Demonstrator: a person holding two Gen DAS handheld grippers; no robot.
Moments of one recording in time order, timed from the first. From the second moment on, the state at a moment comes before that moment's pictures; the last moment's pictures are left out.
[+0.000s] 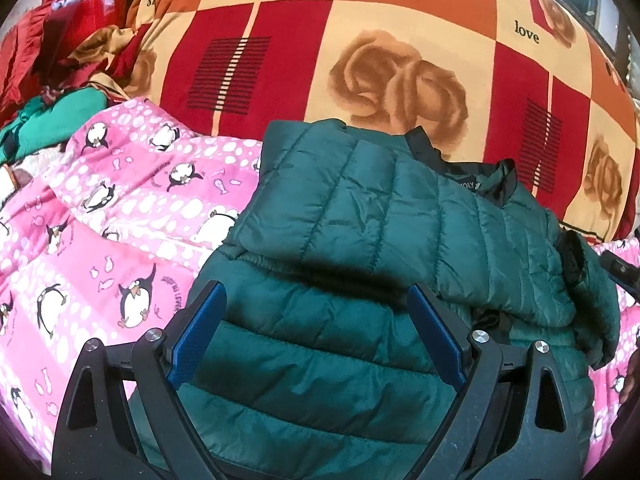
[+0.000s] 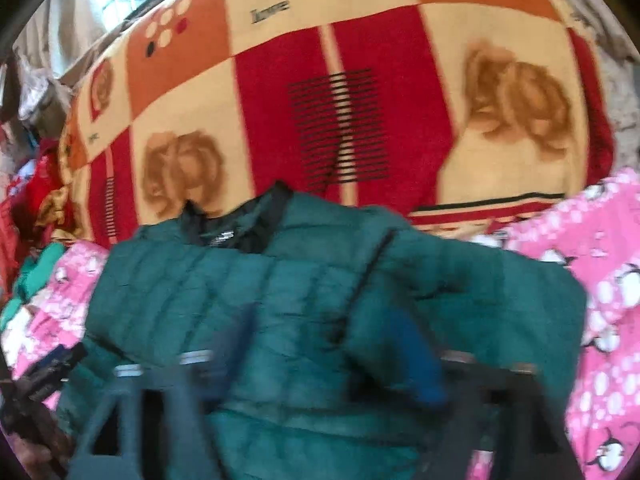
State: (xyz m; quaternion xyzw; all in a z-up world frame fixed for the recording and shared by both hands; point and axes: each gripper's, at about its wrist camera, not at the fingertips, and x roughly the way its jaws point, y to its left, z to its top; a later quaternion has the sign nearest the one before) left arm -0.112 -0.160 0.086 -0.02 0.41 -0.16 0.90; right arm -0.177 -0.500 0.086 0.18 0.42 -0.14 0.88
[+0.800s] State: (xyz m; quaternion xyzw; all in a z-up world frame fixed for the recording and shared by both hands) left arm -0.112 -0.154 0.094 -0.02 0.40 -0.15 0.90; right arm -0.140 -0.480 0.098 0.27 0.39 -0.02 0.88
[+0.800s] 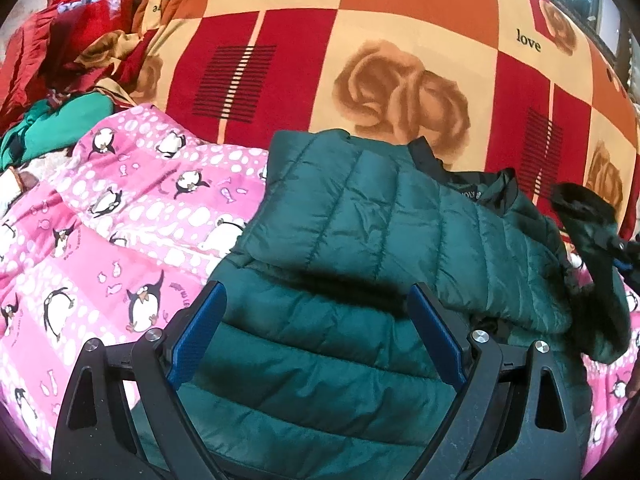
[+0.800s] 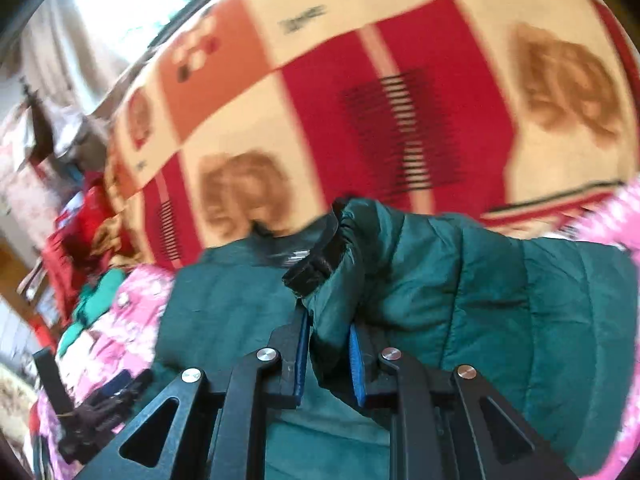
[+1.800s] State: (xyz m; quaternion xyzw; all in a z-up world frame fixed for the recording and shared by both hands) left arm -0.115 -0.194 0.120 -0.10 0.41 -0.25 0.87; right arm -0.219 -0.484 0.137 0.20 0.38 -0.08 0.90
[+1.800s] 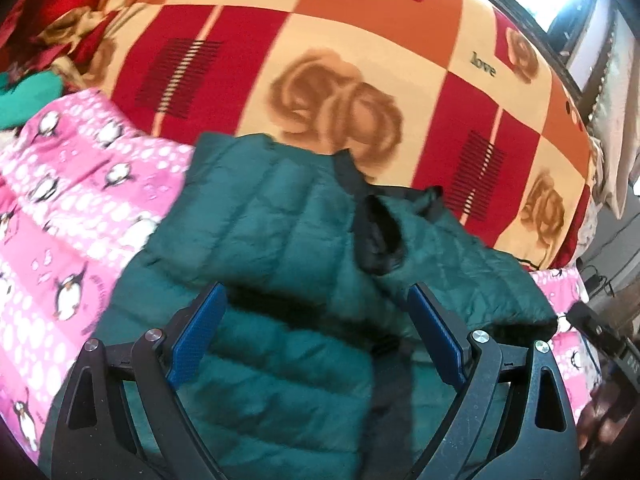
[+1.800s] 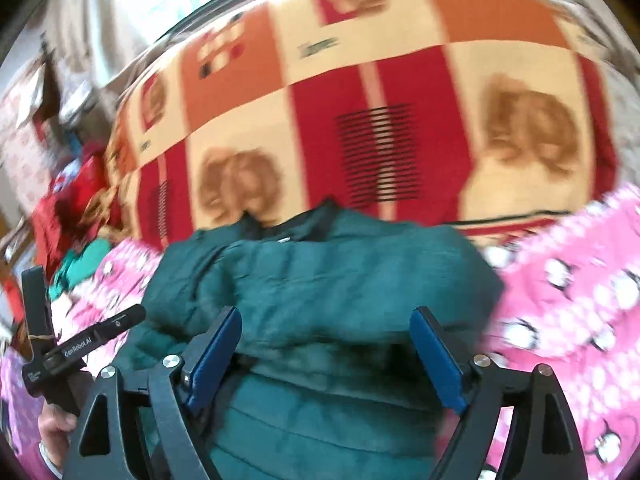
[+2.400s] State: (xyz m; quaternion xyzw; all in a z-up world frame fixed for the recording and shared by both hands) left arm -0.083 -0.274 0.120 0.04 0.41 -0.23 0.88; right arm -0.249 -0.546 0.110 0.27 0.37 -0.12 0.88
